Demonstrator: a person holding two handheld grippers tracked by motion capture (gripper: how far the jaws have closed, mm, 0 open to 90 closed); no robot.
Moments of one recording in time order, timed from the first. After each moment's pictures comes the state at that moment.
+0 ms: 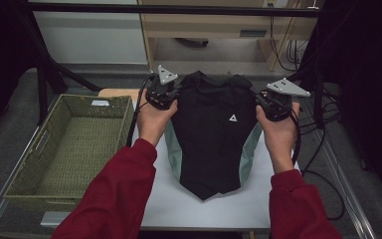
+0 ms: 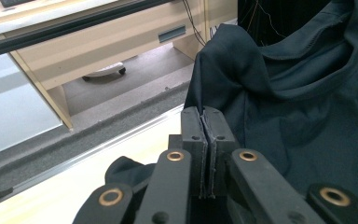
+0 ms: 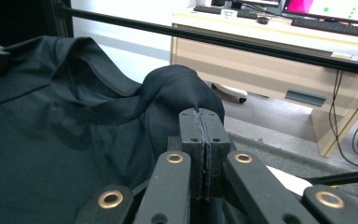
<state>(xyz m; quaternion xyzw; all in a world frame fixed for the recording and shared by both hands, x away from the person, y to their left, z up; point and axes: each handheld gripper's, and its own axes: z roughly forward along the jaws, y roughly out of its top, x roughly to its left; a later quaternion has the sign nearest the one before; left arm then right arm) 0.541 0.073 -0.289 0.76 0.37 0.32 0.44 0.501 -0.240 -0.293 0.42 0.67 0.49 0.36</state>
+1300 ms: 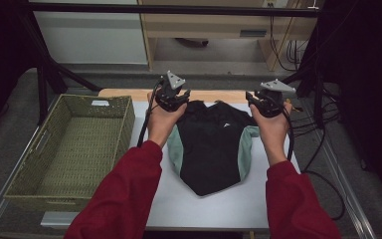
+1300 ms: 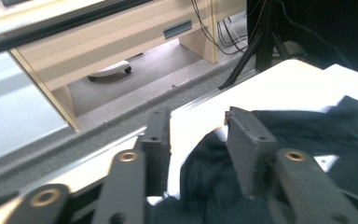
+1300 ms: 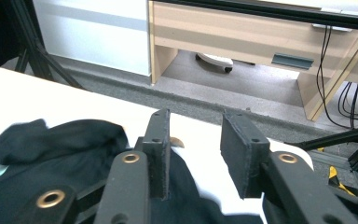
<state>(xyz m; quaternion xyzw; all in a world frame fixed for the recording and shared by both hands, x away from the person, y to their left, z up) 0.563 0.057 -0.334 0.75 0.37 0.32 0.44 0.551 -0.249 -0.340 0.48 0.67 0.44 0.36</state>
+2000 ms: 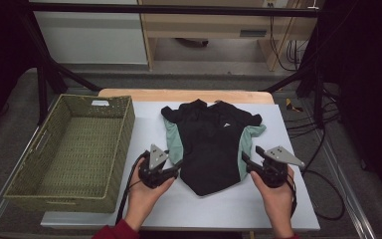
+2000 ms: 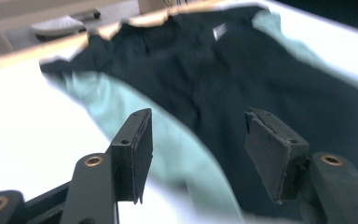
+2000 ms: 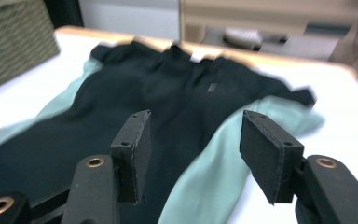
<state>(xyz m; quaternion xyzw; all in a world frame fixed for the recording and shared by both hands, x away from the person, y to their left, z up) 0.394 0.103 -0.435 0.78 0.37 0.24 0.44 0.389 -0.243 -0.420 0.48 0.68 0.47 0.29</state>
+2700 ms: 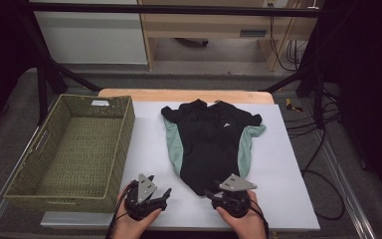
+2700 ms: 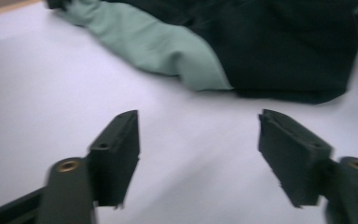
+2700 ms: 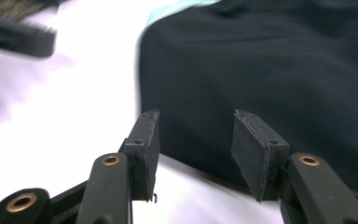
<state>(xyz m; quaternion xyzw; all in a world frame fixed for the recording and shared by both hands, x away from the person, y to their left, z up) 0.340 0.132 -0.464 0.79 0.38 0.26 0.40 0.348 -0.150 -0.469 0.37 0.81 0.42 0.18</state>
